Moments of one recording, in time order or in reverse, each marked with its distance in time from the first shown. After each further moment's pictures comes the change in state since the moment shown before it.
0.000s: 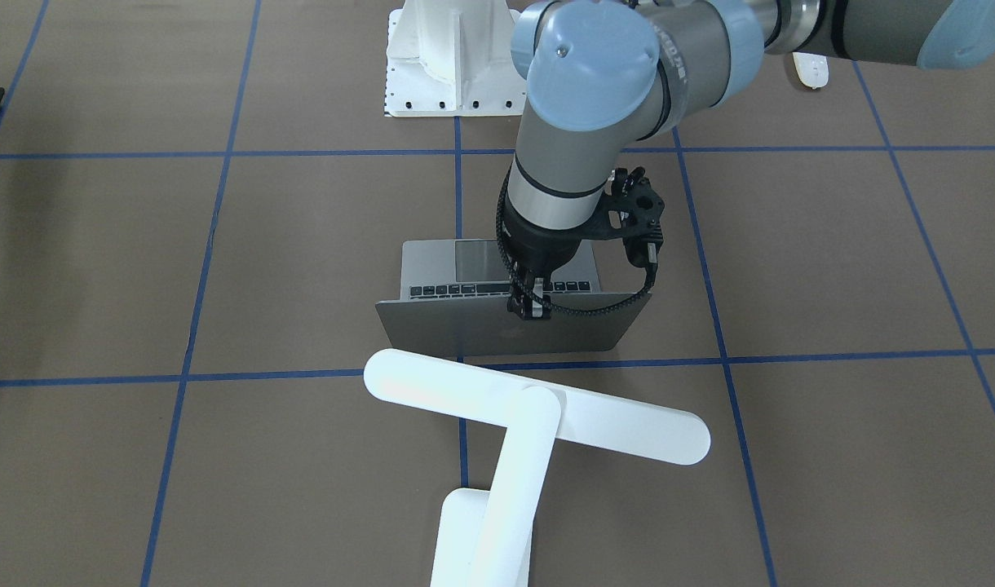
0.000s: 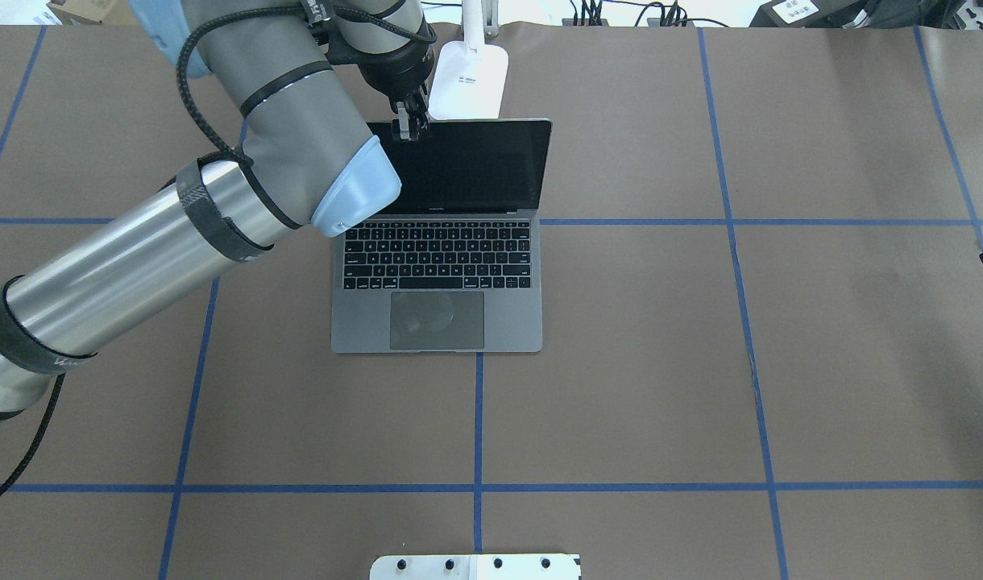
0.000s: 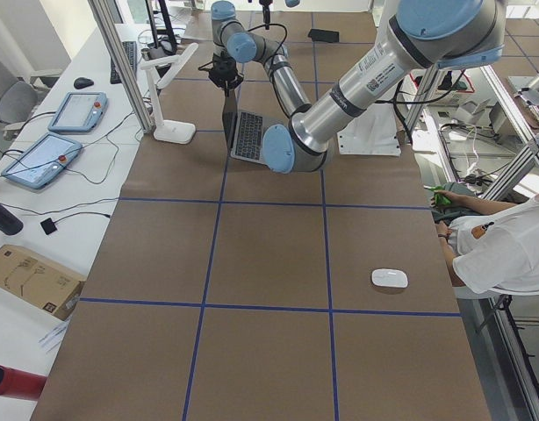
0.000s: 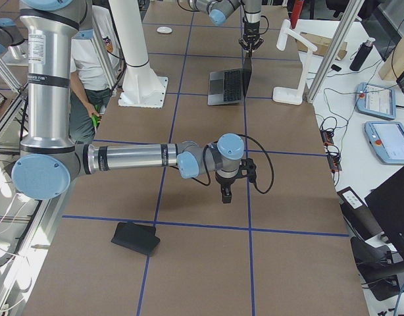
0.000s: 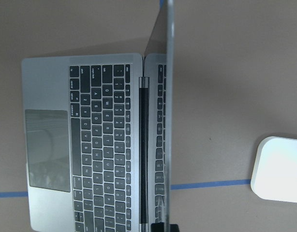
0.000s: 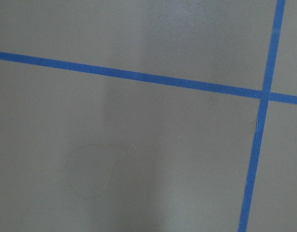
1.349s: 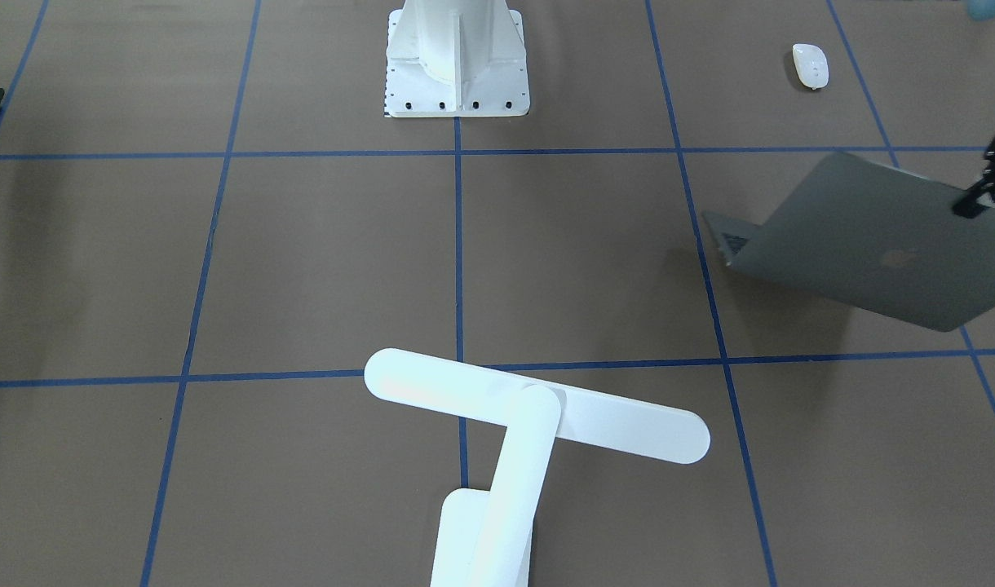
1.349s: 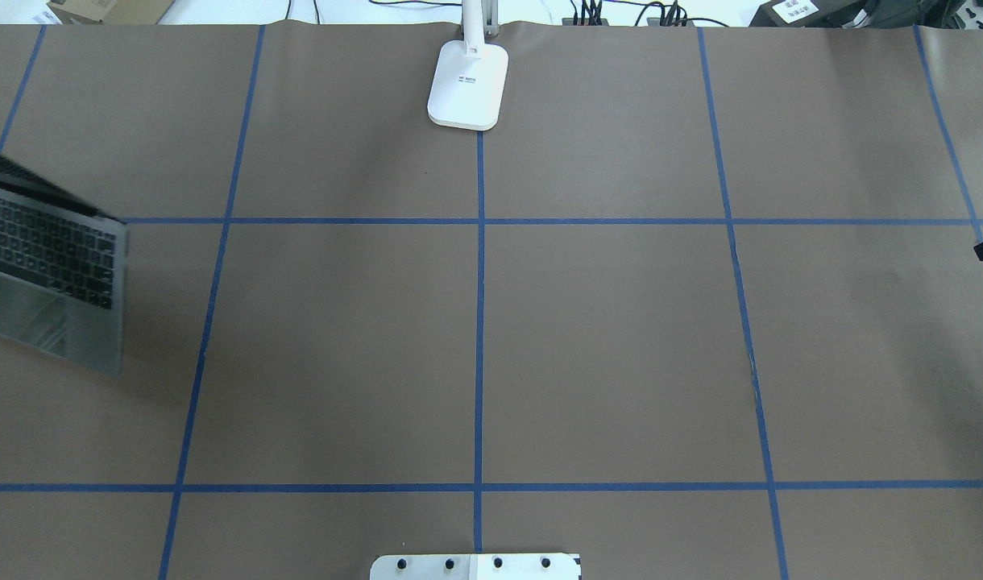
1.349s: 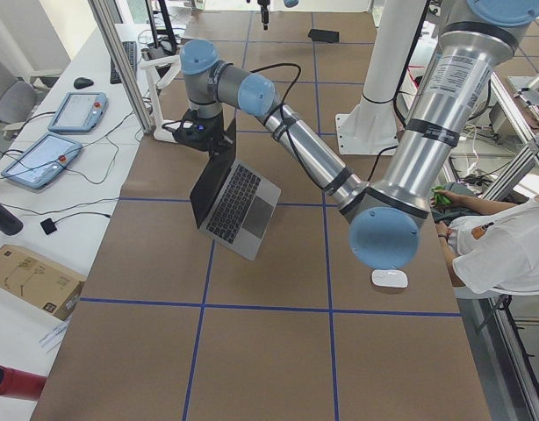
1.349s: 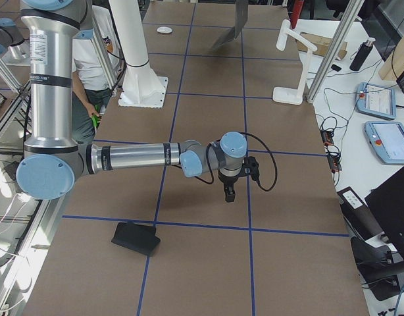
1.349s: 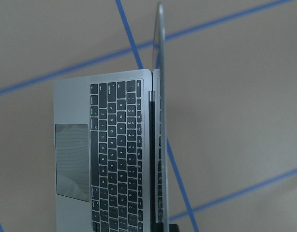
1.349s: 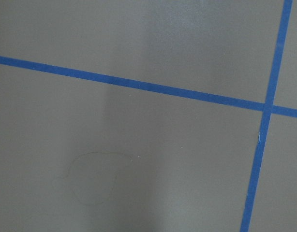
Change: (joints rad) left arm -0.475 0.581 -0.535 0.291 -0.304 0.802; right arm -0.003 0.021 -0.014 0.002 -0.010 -0.012
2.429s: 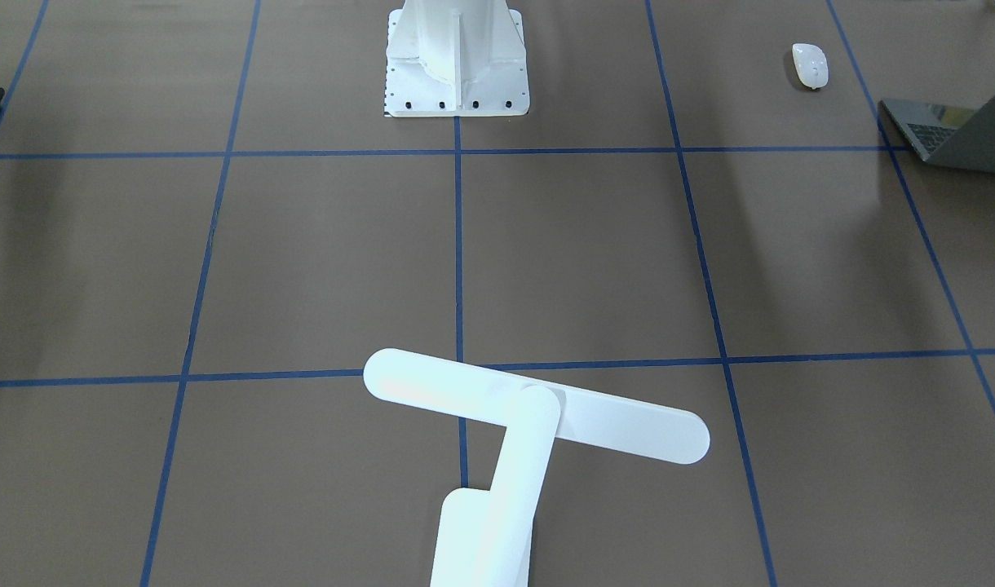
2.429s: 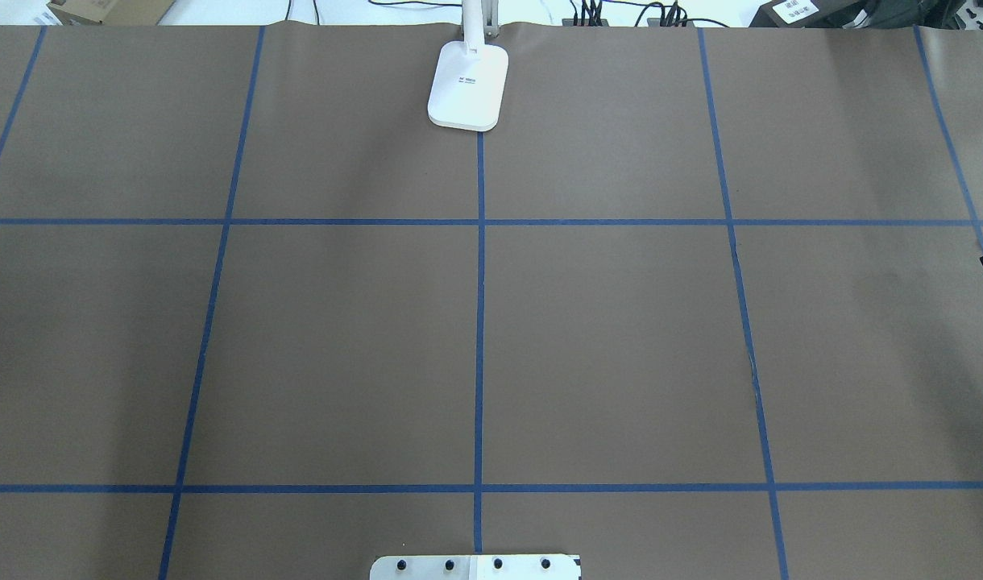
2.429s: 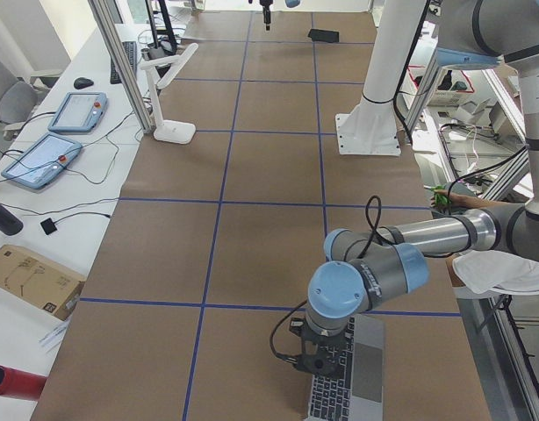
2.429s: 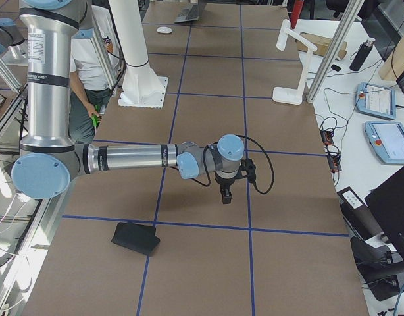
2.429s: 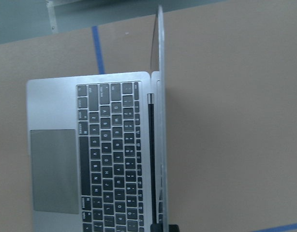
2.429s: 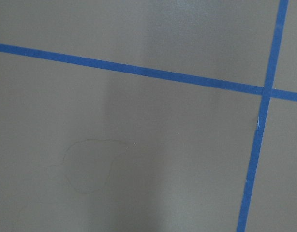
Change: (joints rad) left arm -0.577 0.627 0.153 -0.071 0.056 0.823; right arm 0.000 -0.016 0.005 0.001 0.013 -0.008
